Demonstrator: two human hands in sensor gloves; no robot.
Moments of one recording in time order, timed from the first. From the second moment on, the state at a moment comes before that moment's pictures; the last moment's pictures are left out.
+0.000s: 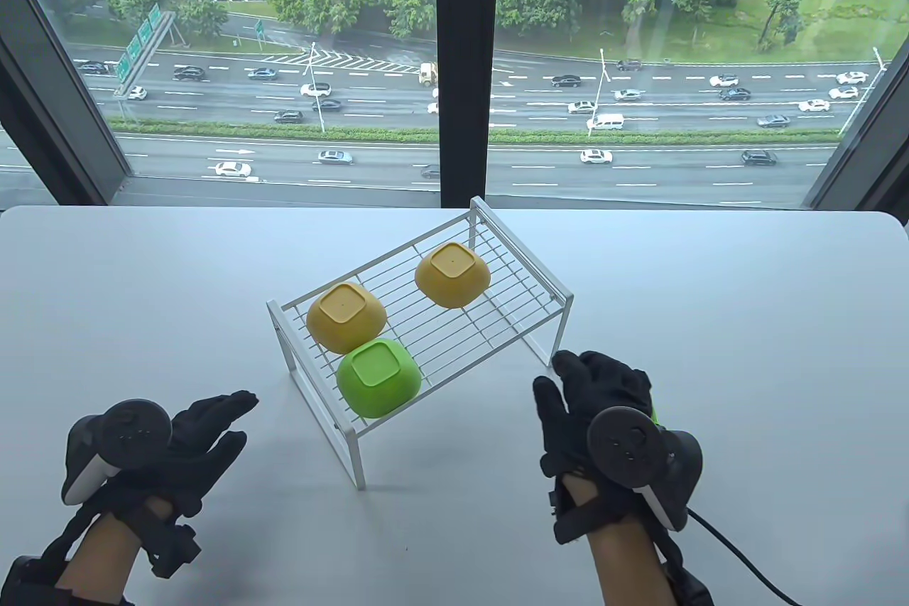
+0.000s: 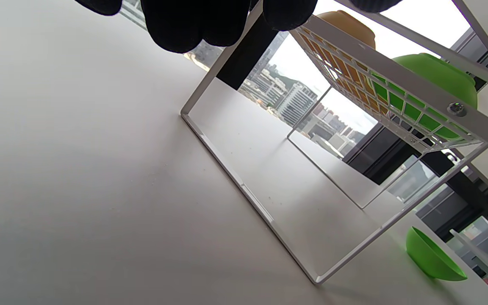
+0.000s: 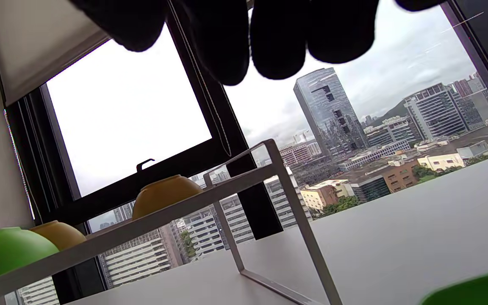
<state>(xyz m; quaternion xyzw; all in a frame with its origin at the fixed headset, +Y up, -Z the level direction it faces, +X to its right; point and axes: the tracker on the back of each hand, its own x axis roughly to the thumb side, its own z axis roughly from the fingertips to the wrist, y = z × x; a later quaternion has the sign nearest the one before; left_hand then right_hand) -0.368 -0.698 -0.290 -0.09 -0.13 0.29 0.94 0.164 -0.624 -0.261 -0.02 -0.20 0.94 0.26</state>
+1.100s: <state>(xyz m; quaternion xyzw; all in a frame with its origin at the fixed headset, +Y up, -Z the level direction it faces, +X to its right) -0.360 -0.705 -0.288 -0.11 -0.13 0.27 0.95 0.200 -0.735 -0.282 -0.12 0.03 0.99 0.09</state>
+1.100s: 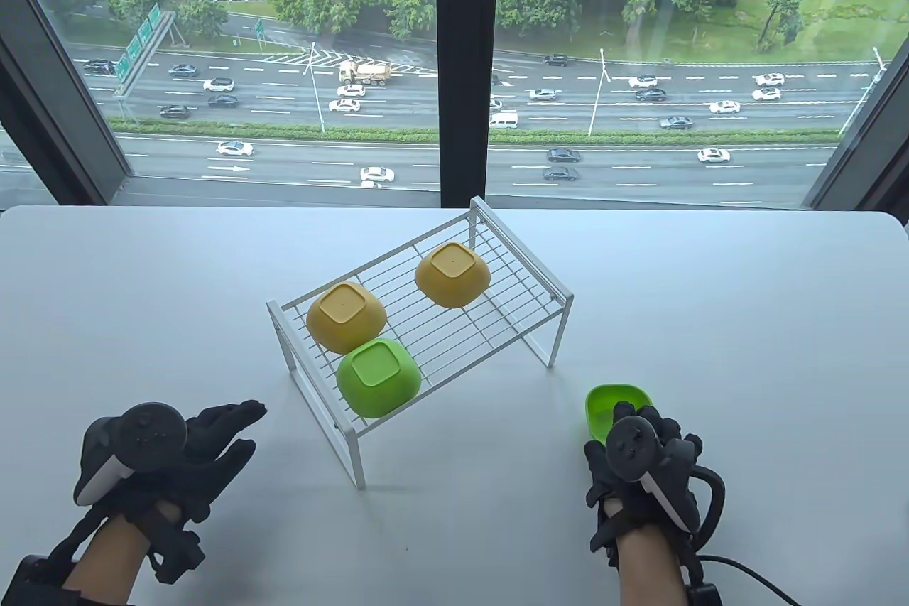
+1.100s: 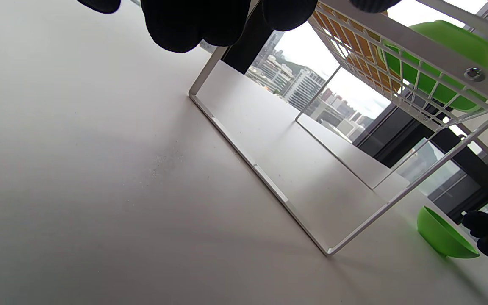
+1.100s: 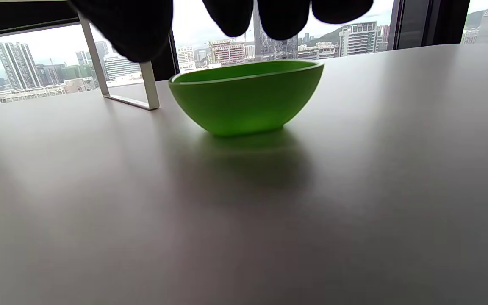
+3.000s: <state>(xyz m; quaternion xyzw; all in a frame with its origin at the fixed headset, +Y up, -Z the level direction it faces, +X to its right) -0.359 -0.704 -0.287 -0.11 -0.13 0.28 0.95 0.182 -0.730 -0.285 -0.05 0.00 1.00 0.03</state>
